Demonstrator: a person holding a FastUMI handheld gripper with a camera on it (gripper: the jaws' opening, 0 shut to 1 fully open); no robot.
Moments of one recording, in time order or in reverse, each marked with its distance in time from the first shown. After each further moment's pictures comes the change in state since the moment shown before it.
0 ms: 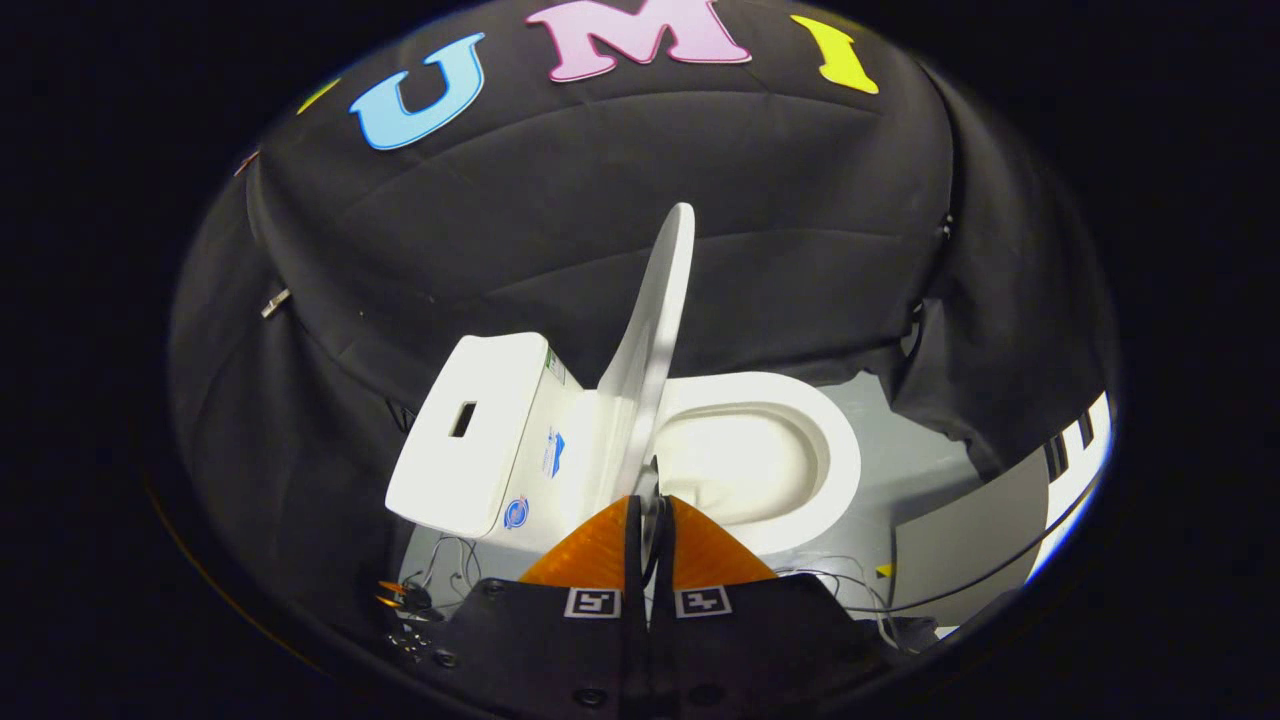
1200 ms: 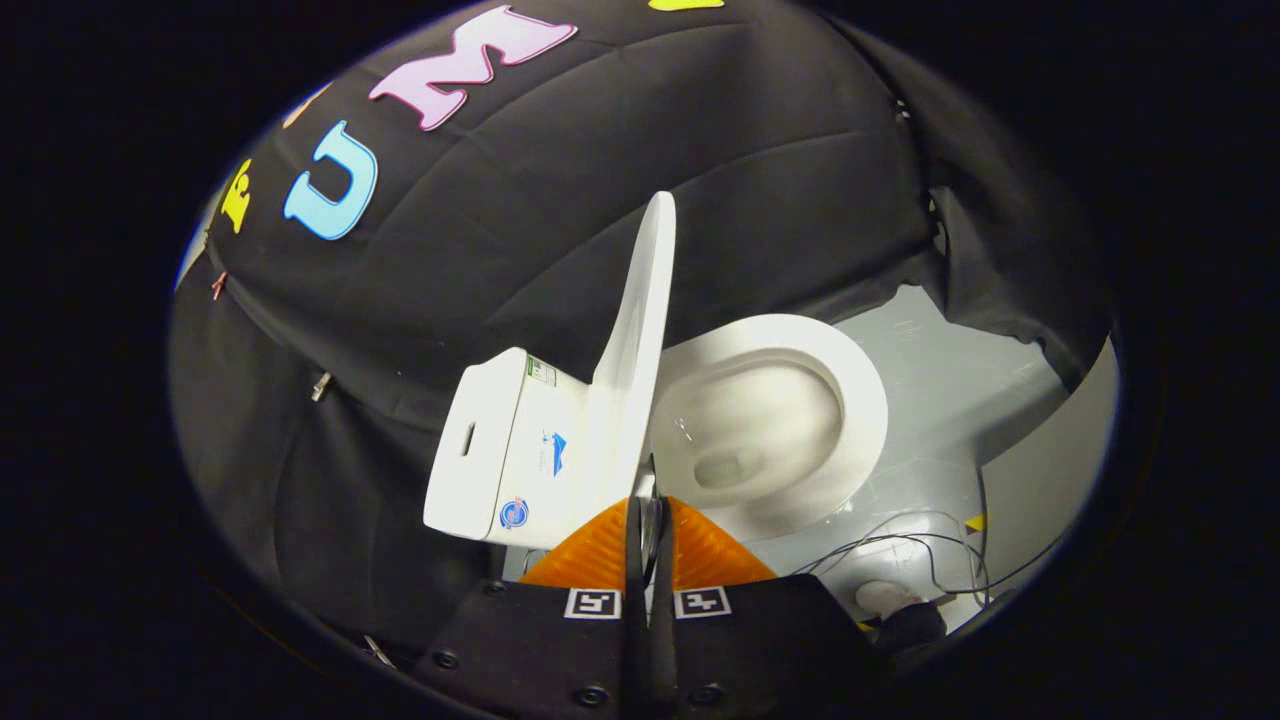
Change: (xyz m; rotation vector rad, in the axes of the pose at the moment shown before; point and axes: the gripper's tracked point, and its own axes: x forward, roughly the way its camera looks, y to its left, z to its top) arm 0.036 -0.120 -0.035 0.314 0.091 0.239
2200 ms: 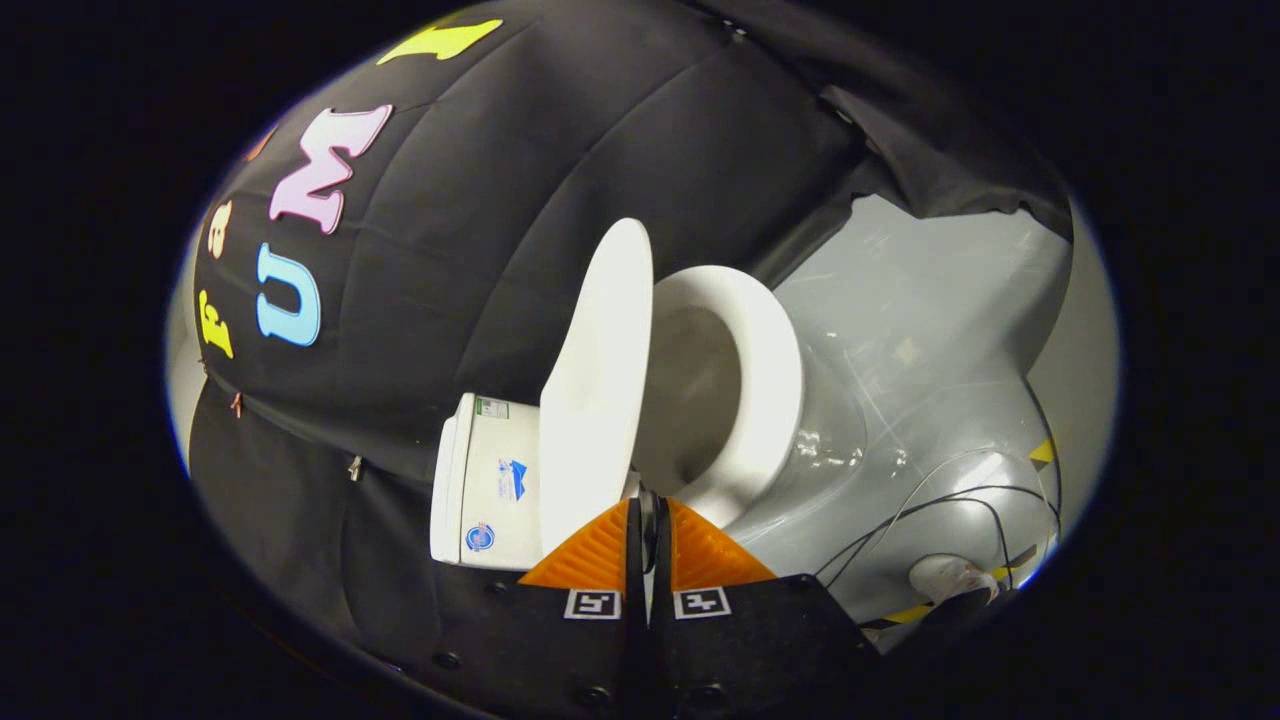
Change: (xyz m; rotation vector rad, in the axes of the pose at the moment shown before) arm 0.039 -0.147 -0.032 0.311 -0.032 0.157
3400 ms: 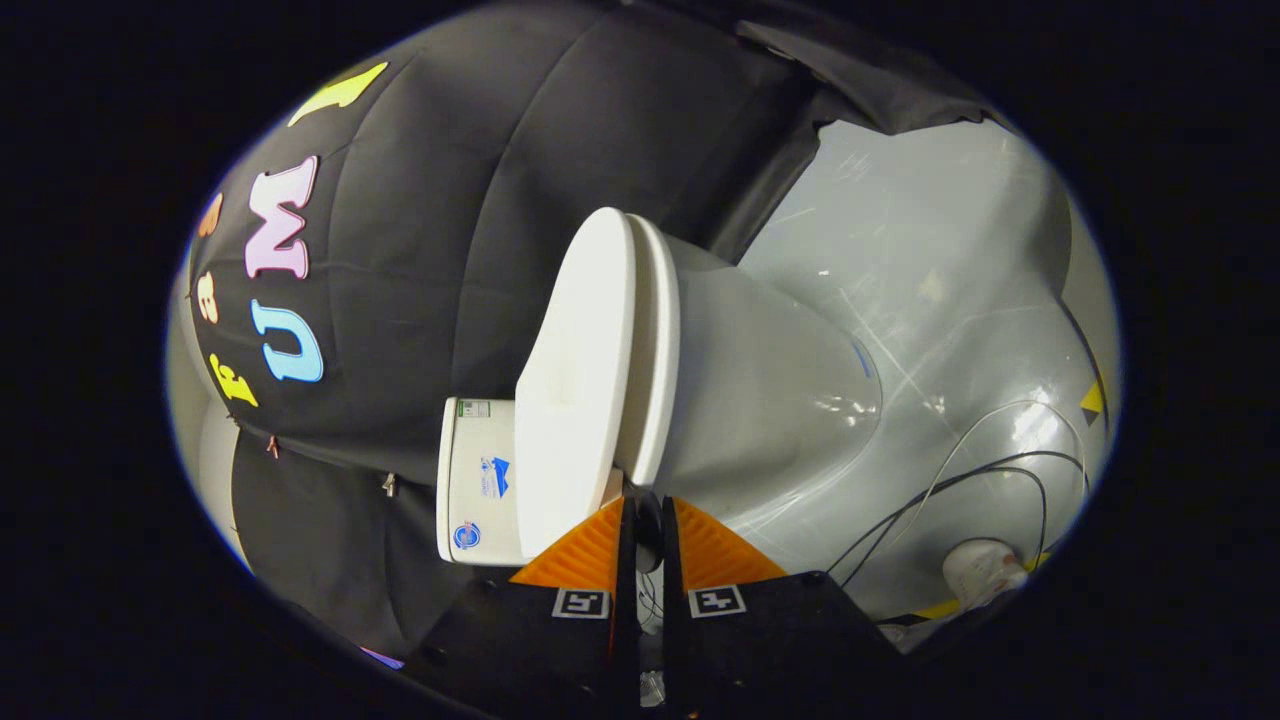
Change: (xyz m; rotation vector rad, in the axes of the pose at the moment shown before) arm 0.056 -0.107 -0.038 0.191 0.093 0.123
